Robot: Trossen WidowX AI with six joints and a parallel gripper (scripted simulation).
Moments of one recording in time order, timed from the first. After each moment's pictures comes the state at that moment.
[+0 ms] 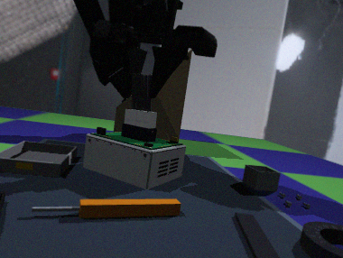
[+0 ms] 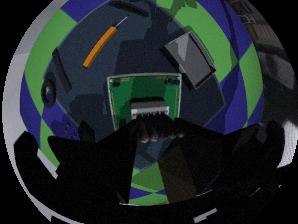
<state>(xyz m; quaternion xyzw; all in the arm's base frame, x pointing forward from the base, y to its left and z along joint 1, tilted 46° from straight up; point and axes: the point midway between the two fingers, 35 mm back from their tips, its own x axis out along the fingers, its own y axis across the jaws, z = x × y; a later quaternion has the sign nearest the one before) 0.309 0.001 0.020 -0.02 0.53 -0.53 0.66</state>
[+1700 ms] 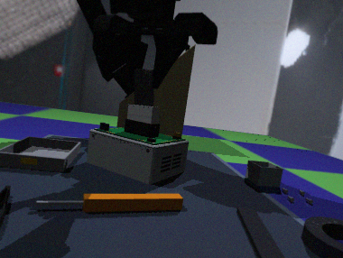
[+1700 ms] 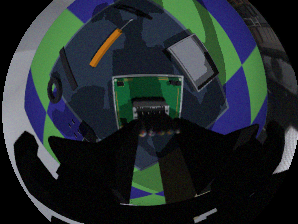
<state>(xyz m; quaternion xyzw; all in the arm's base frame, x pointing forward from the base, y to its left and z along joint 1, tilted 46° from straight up) 0.305 0.004 0.023 -0.02 0.53 -0.51 0.68</state>
